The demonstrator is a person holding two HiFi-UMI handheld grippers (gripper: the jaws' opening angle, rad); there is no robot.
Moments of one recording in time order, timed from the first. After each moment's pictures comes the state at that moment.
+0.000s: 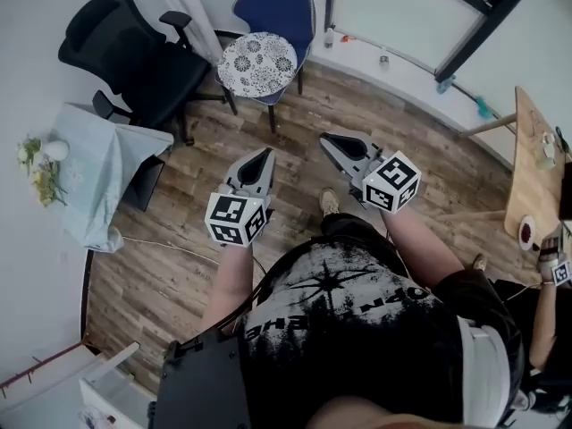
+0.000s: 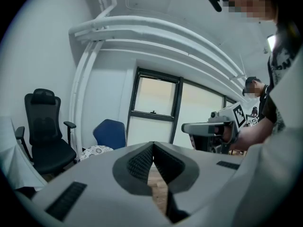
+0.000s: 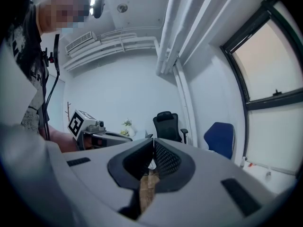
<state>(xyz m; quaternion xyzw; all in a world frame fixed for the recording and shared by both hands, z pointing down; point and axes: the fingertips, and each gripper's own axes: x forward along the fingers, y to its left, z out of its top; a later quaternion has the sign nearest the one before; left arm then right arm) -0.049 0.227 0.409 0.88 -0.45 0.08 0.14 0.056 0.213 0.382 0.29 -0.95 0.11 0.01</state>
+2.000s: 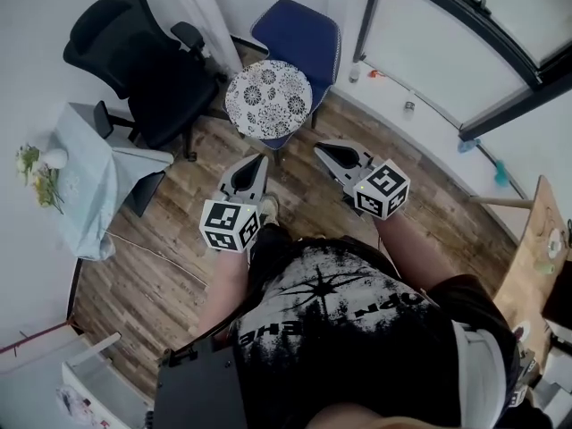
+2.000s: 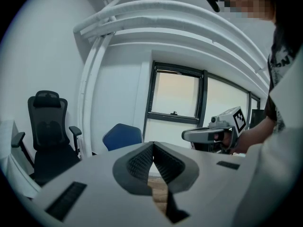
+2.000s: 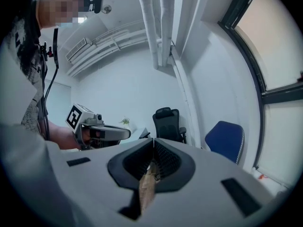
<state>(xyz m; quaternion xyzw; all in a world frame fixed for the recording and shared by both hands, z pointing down) -0.040 -0.011 0.421 0.83 -0.53 0.08 0.14 0.065 -0.044 0.421 0.21 -0.97 0.13 0.03</state>
